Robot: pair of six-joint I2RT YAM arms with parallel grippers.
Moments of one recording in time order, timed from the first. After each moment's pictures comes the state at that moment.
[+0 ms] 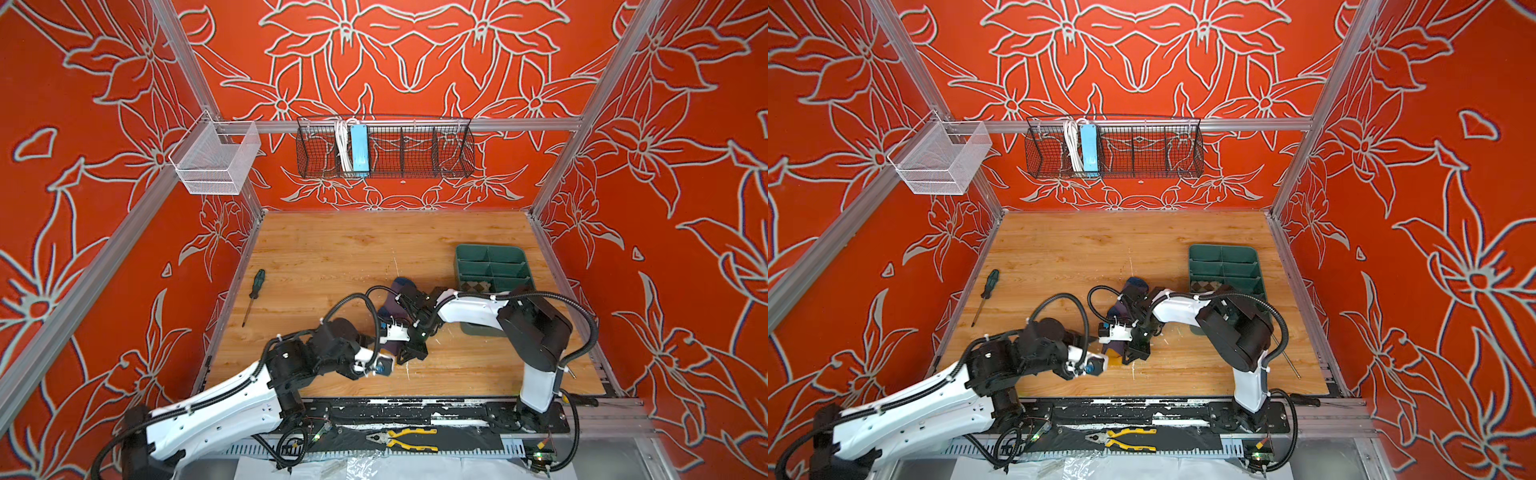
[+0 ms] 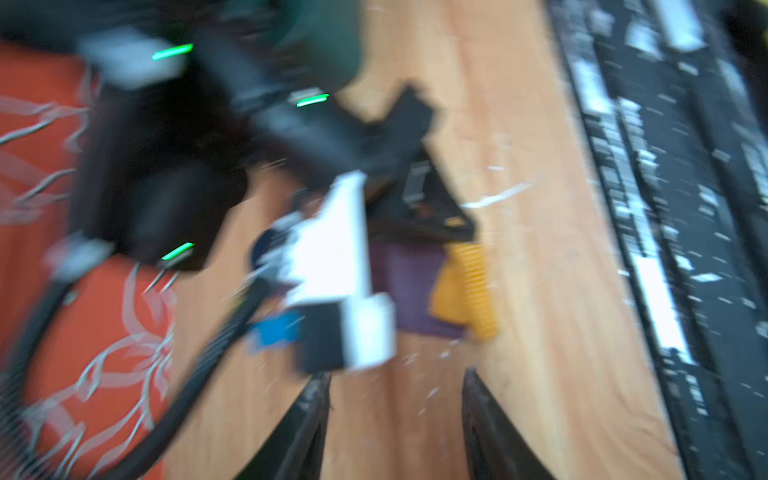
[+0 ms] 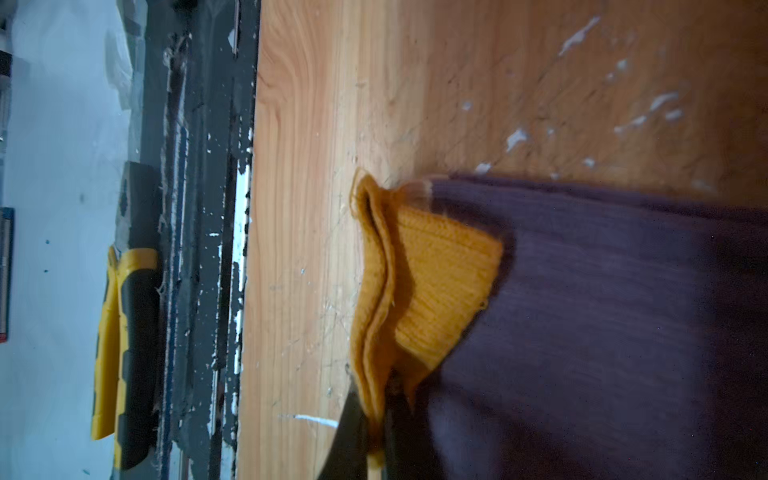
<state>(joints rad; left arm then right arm) -0.99 0.77 0.54 -0.55 0.03 0.92 0.84 1.89 1.12 -0.69 -0.67 -0.59</state>
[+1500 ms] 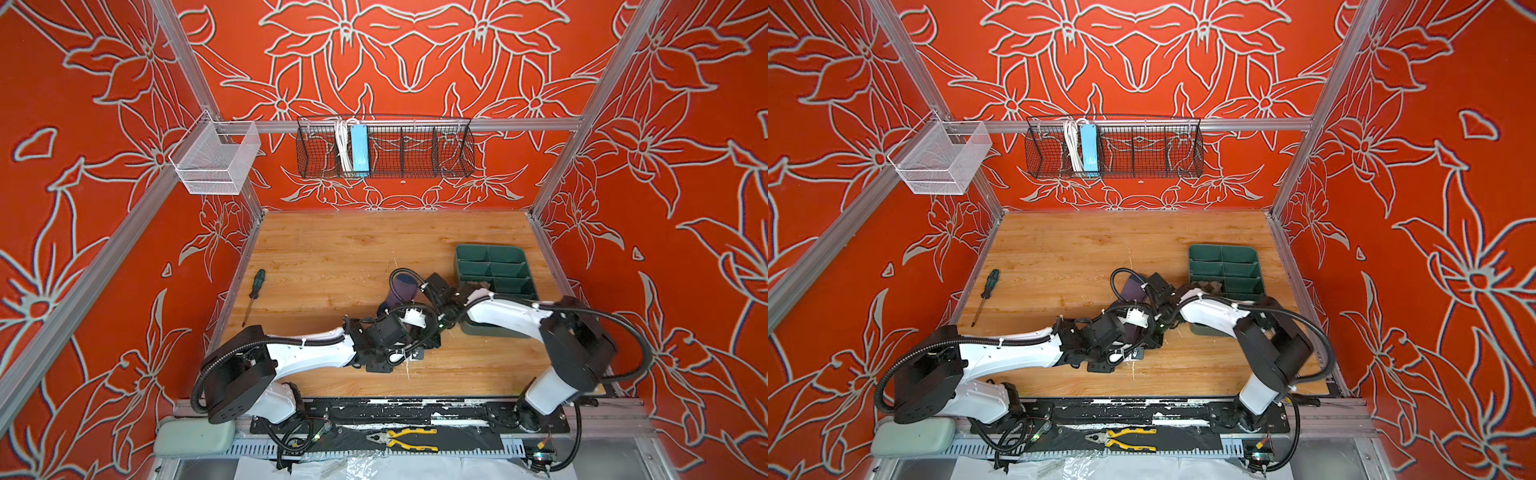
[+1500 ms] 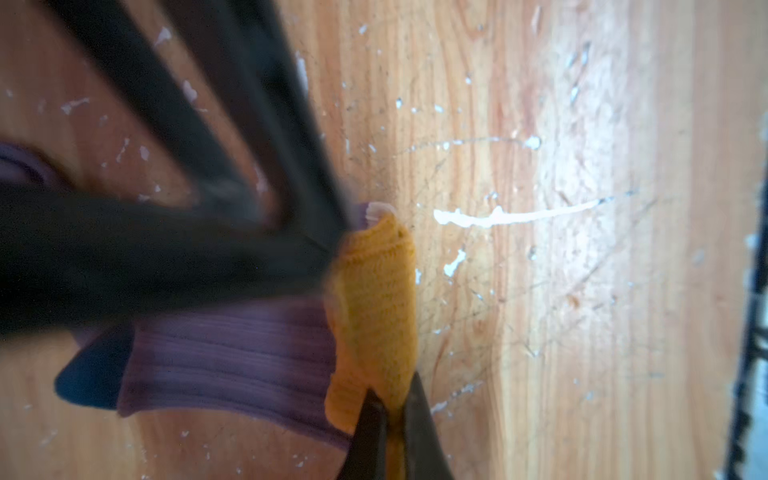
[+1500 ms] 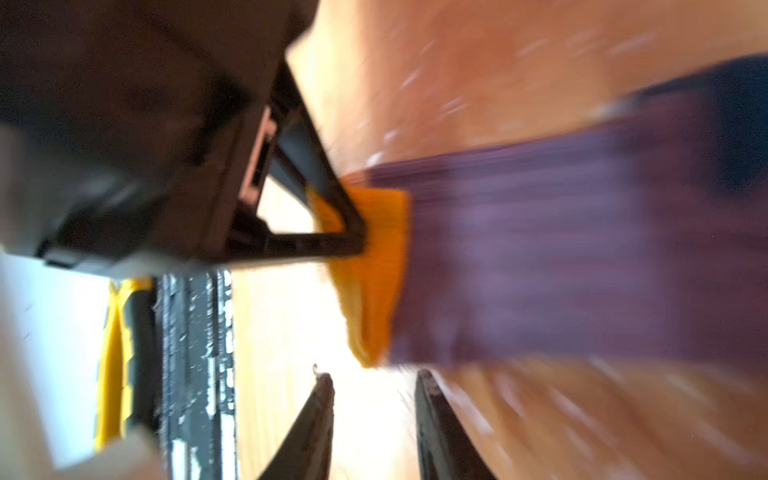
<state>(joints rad) -0.96 1.44 0.75 -0.49 -0.01 0.62 0.70 1.57 0.91 -0.53 -0.60 -0.43</state>
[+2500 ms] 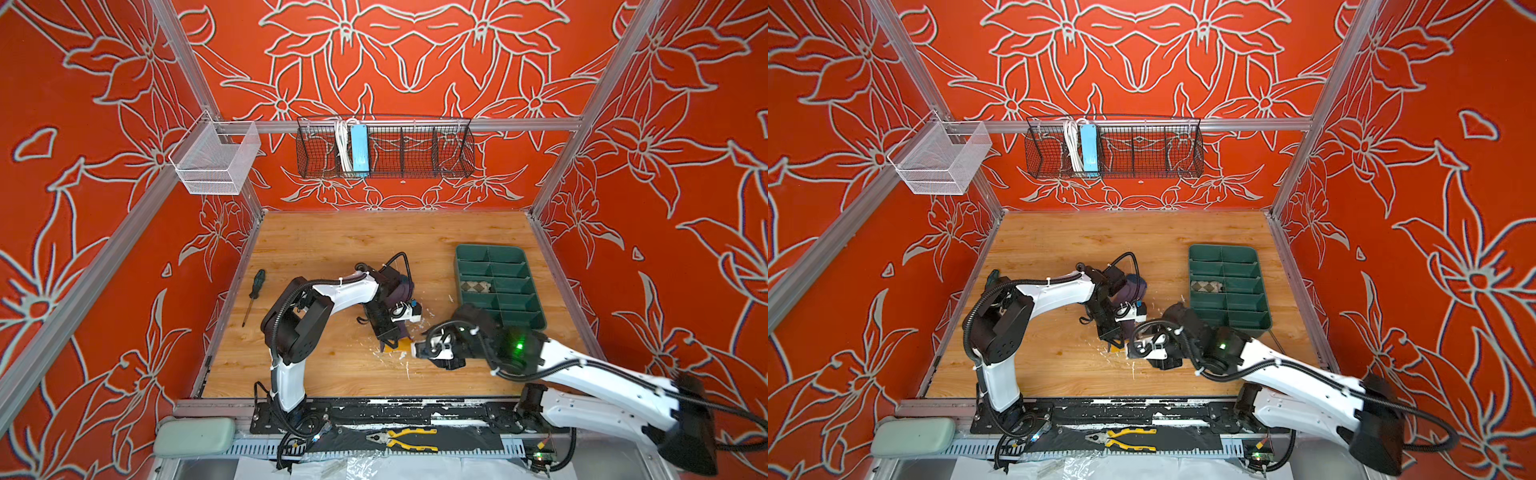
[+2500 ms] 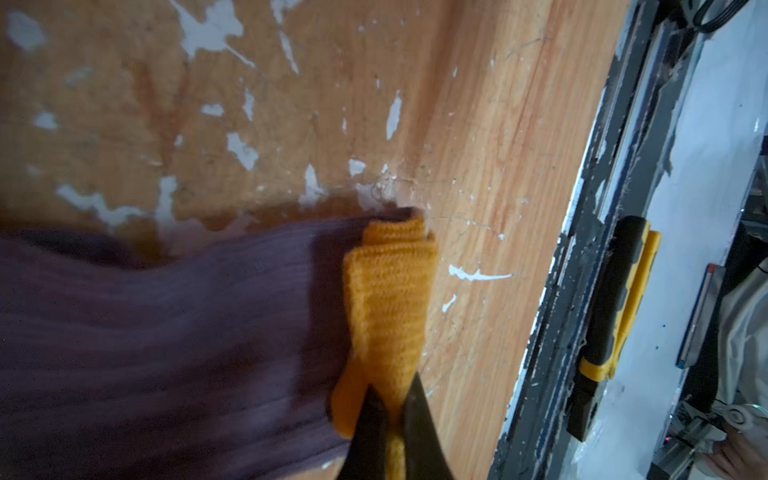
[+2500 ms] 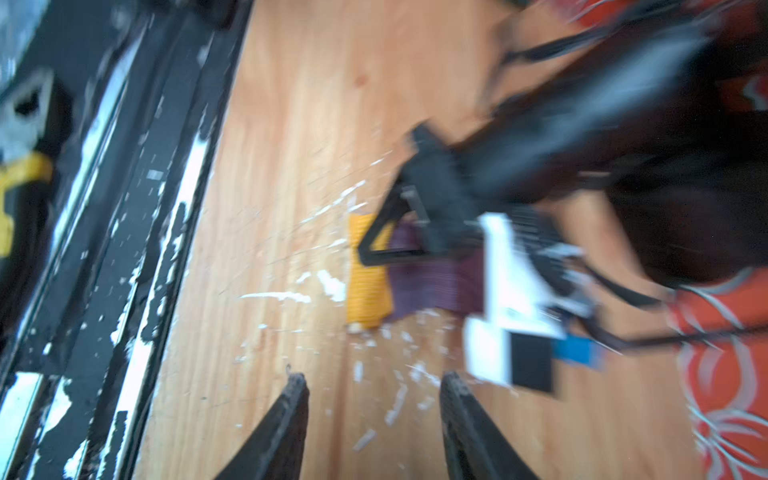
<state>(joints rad) -0.63 1.90 1.23 -0.98 0.58 0.54 1.01 1.03 0.66 -0.43 -0.13 -0.74</state>
